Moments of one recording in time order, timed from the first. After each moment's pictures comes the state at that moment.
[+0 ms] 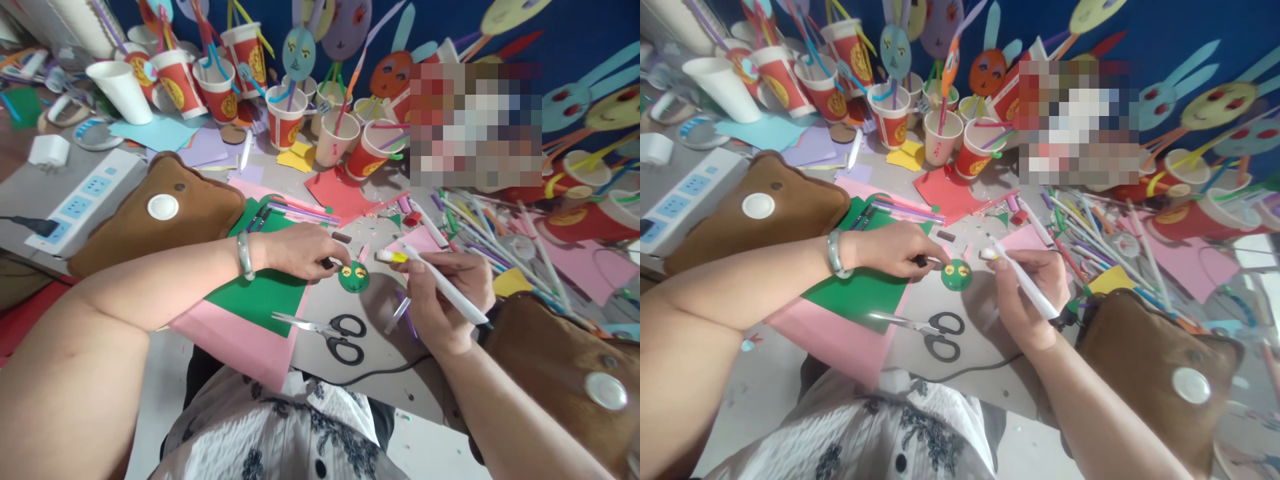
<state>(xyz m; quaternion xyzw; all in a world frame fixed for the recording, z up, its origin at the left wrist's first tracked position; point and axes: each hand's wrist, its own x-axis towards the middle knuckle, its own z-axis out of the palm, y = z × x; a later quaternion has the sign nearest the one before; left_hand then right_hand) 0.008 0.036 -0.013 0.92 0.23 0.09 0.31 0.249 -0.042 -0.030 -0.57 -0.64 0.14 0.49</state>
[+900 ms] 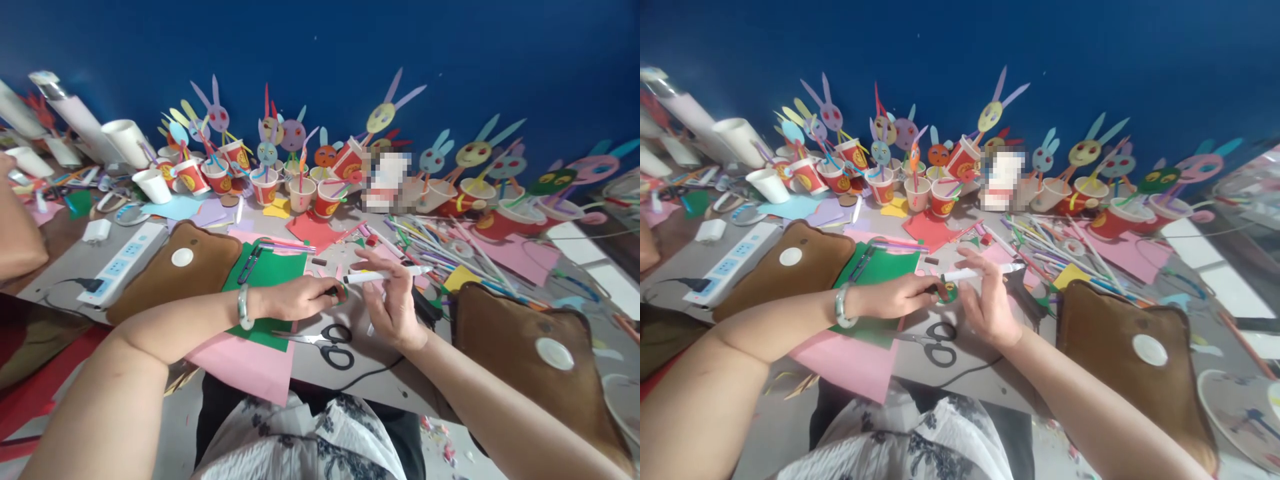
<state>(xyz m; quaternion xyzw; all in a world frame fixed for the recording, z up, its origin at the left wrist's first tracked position) 0.023 -0.009 0.006 0.83 0.25 0.13 0.47 0.248 -0.048 -0.030 -0.39 -0.77 0.15 0.48</state>
